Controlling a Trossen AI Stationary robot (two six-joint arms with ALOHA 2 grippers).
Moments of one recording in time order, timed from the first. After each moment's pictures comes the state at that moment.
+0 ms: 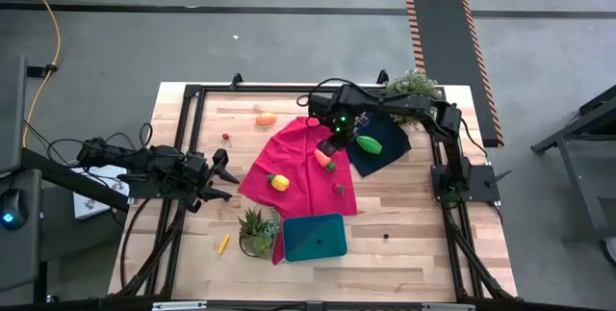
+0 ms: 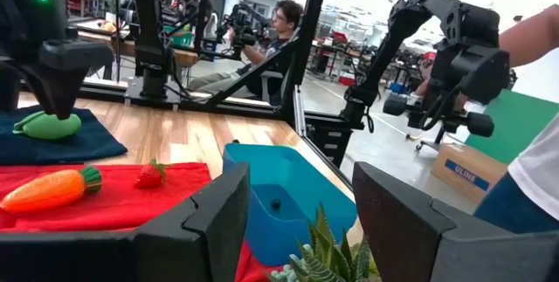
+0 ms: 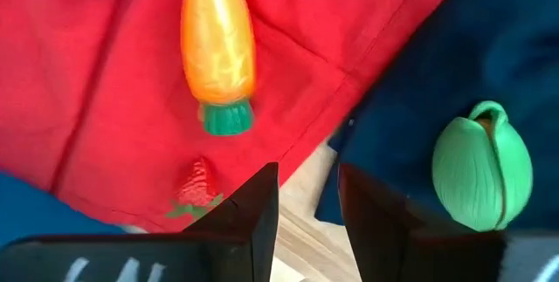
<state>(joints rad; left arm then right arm) -0.11 0.01 0.01 0.03 0.12 -0.23 -0.32 2.04 1.74 -1.30 -0.17 0.50</state>
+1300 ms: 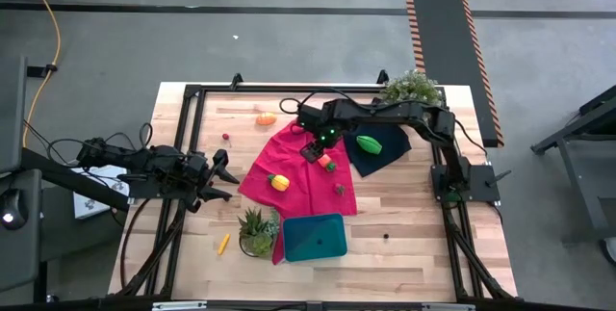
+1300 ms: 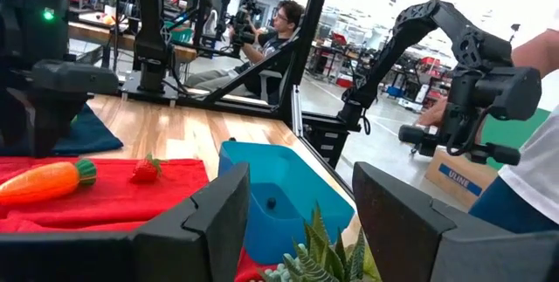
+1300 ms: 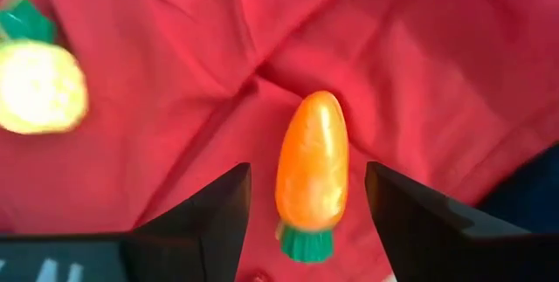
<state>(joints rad) -0.11 0.01 0.01 0.03 0.12 -0.27 -0.23 2.09 1.72 -0.98 -0.09 0.52</state>
